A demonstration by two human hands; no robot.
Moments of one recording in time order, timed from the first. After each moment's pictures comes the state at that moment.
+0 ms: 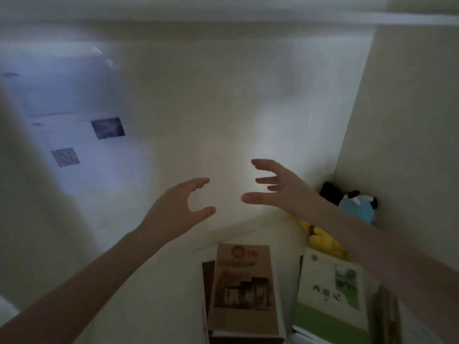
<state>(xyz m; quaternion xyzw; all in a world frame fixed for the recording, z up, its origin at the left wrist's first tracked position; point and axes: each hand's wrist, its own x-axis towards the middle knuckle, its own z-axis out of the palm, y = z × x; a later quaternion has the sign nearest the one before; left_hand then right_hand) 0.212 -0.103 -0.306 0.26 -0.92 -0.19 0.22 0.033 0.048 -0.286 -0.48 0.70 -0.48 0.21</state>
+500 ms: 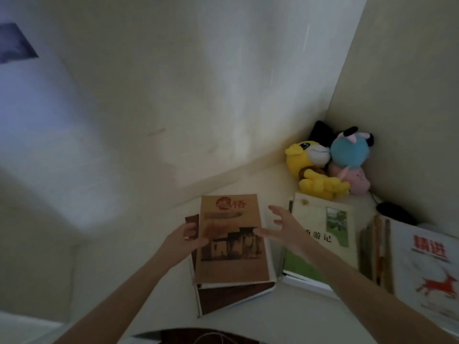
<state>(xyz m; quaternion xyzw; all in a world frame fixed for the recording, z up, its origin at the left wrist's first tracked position) 0.195 -0.104 -0.515 0.43 -0.76 -0.48 -0.03 0.008 0.078 -0.527 -0.22 0.78 -0.45 0.37</state>
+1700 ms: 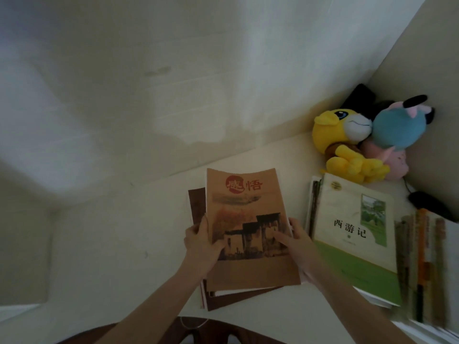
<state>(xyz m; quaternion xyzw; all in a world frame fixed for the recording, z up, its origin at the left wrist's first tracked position) 0.184 -0.105 -0.650 0.48 -0.69 -0.55 -0.02 0.039 0.057 -0.602 -0.06 0.76 -0.51 0.39</state>
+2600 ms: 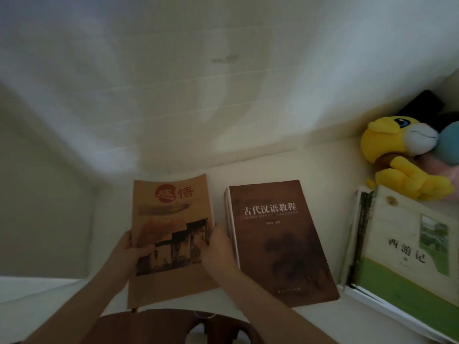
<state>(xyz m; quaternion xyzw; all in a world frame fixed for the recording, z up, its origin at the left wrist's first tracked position) 0.347 -0.212 -0.635 0.61 -0.47 -0.63 0.11 0.194 -0.104 -0.642 -0.24 0.79 -0.37 0.42</state>
